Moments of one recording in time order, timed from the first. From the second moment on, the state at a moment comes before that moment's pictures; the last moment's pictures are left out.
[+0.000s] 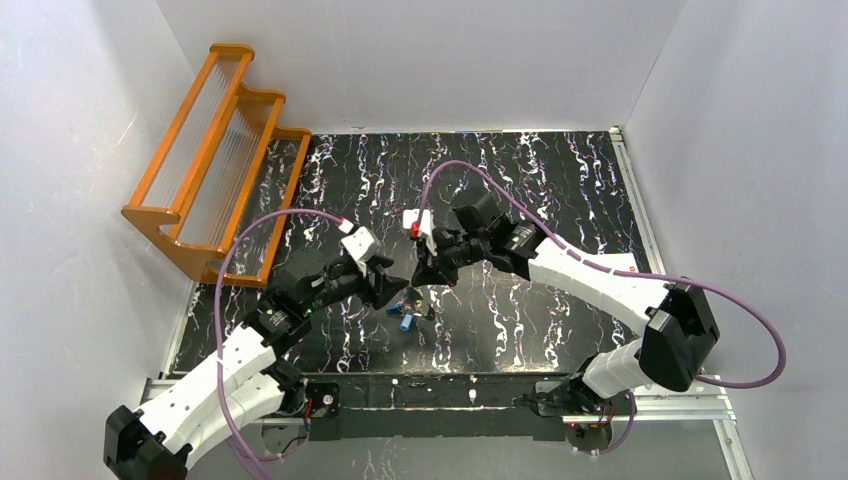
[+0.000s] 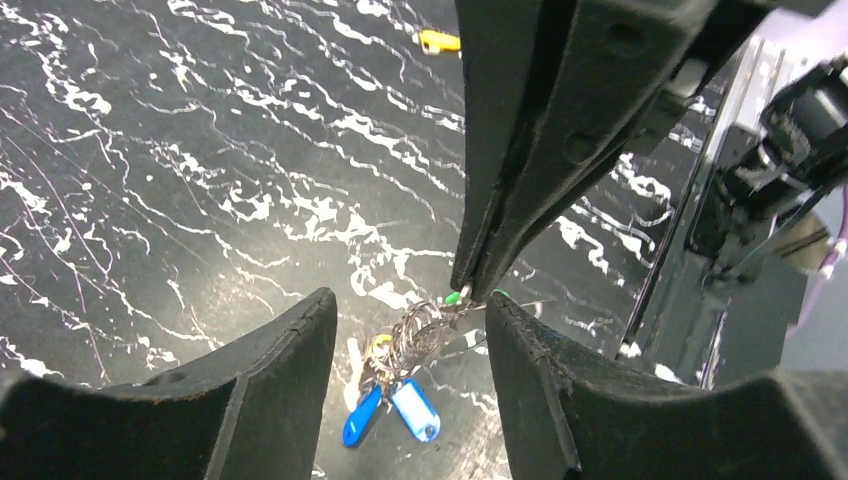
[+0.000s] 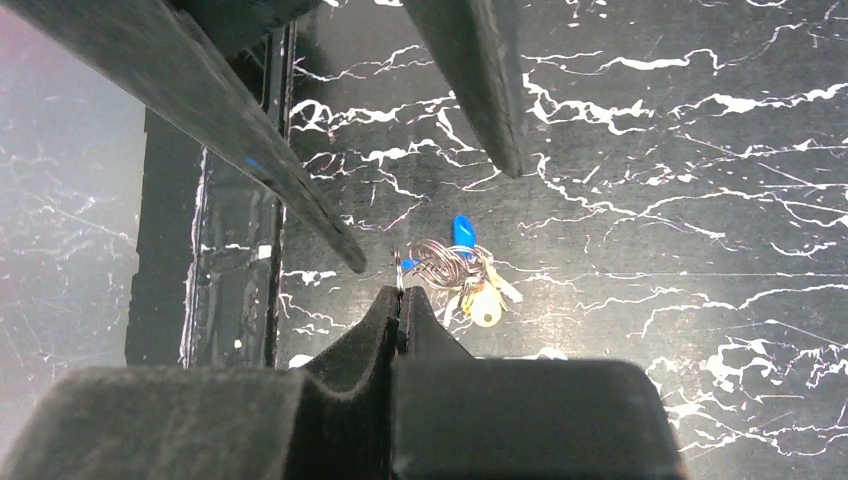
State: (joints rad) left arm -0.66 0.73 0.53 0.01 0.35 -0.07; right arm 0.86 1.42 1.12 -0.34 -0.71 -0.31
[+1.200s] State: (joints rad) left arm -0.66 0.74 0.41 0.10 0.47 -0.12; right arm 0.90 1.38 1.09 -0.29 -0.69 -0.27
